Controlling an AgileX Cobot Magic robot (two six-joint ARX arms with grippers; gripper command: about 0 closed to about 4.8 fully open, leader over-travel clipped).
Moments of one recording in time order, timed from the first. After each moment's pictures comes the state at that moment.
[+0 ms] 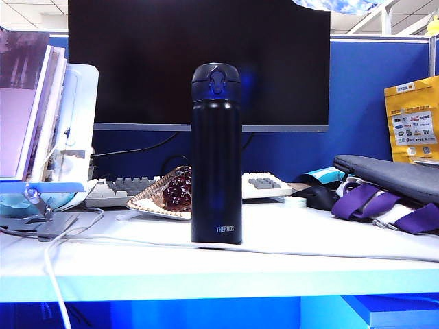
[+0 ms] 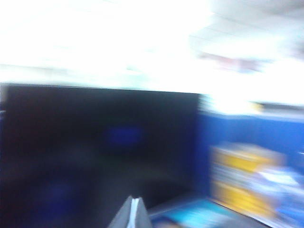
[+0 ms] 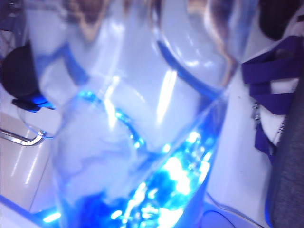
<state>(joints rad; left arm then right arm) -0.07 0.79 0.88 0.36 0.53 -0.15 0.30 1.52 1.93 -1.42 -0.21 0.00</state>
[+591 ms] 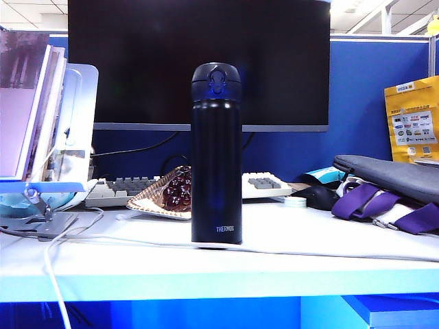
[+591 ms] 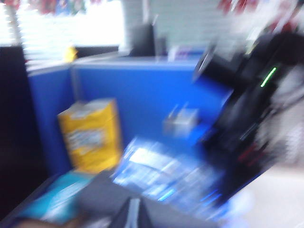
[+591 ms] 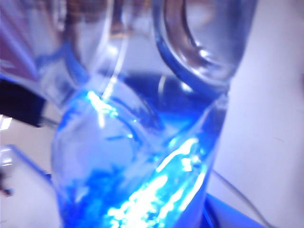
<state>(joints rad) -0.27 1.35 1.39 0.16 0.99 -0.01 0.30 1.52 1.93 -1.39 -0.44 0.00</state>
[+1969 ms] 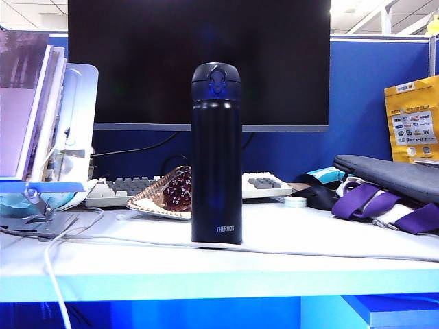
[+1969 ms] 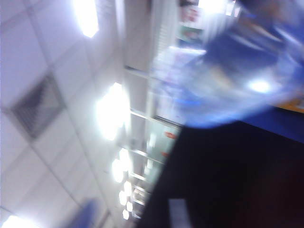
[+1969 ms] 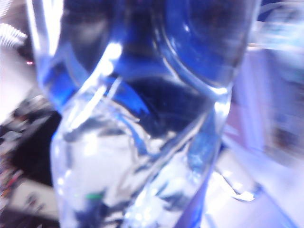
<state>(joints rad) -0.30 1.38 1.39 0.45 0.65 1.12 0.37 1.52 1.93 -0.88 -1.10 0.39</state>
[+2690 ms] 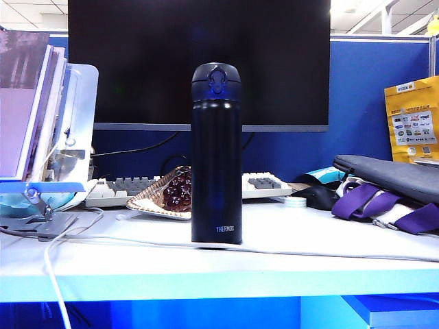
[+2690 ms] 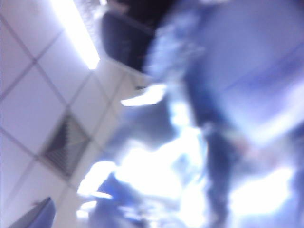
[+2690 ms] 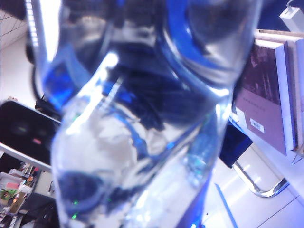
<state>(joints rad) -0.48 1.39 1.39 0.44 0.54 1.45 0.45 1.54 1.93 -0.81 -1.13 0.47</state>
